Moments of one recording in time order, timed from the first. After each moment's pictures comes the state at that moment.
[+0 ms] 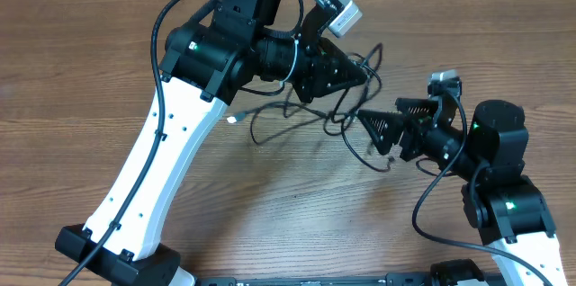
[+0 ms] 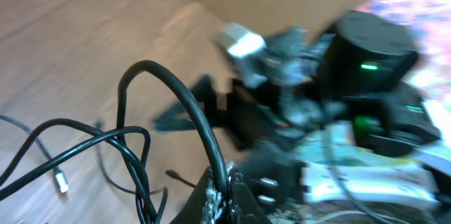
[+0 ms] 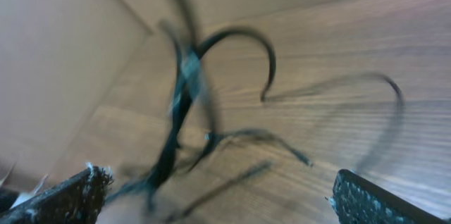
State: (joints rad) left arm -0.50 1.71 1.97 -1.04 0.97 0.03; right arm 0.13 0.89 0.81 -0.36 -0.57 0.33
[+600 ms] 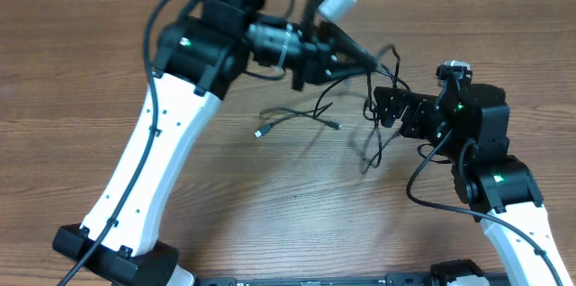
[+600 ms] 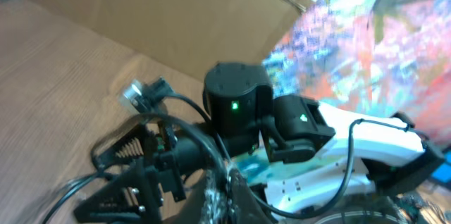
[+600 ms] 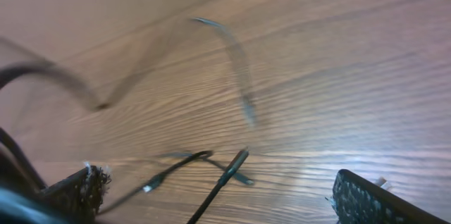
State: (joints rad) left arm -0.44 1.70 1.97 -0.82 1.24 -0.04; right arm 0.13 1.03 0.84 -0.42 -0.23 0.43
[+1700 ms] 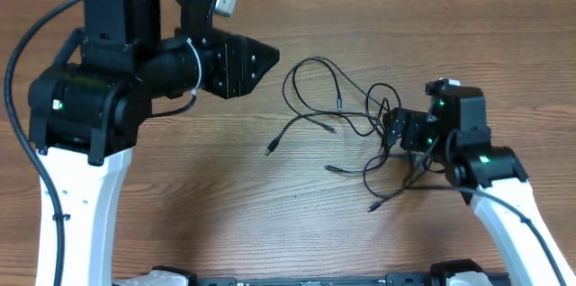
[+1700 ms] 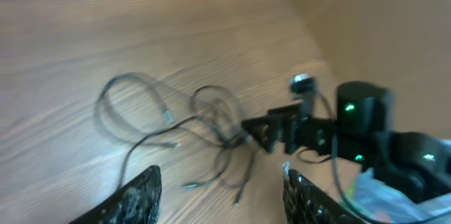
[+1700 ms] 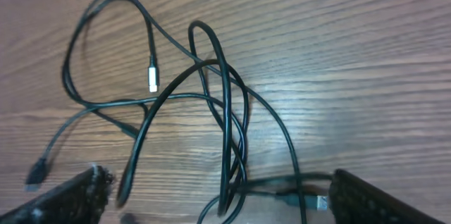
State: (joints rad) left arm -0.24 1.47 2.00 -1.24 0.58 -0.18; right arm 0.13 1.17 0.82 -0.57 -0.08 0.30
